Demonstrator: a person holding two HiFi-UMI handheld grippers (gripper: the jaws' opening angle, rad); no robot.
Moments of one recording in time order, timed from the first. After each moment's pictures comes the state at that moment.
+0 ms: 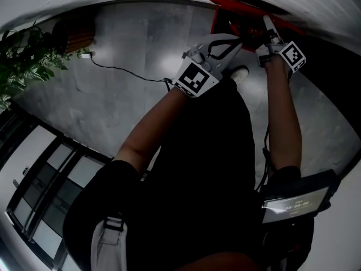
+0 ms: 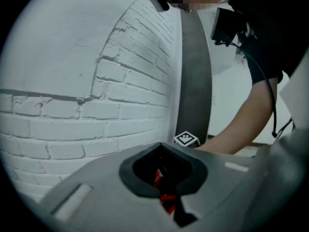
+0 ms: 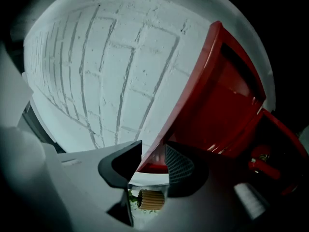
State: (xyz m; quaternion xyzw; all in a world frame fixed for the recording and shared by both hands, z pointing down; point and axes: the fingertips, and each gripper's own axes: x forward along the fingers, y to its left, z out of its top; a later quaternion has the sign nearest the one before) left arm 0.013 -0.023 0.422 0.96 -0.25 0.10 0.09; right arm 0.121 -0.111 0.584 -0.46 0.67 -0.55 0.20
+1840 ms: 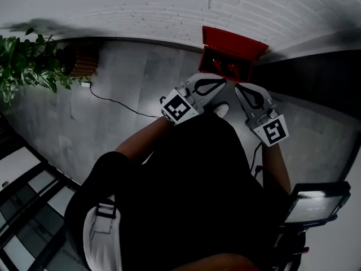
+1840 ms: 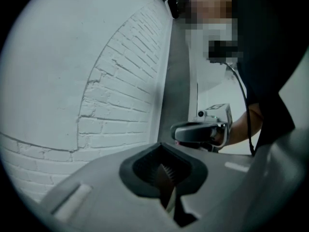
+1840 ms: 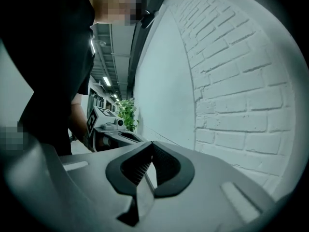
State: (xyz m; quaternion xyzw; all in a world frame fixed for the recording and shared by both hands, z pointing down) left arm 0.011 0.066 0.234 0.98 -0.20 0.02 0.08; right arm 0.027 0.077 0.206 -0.31 0.95 -0.04 -0.06
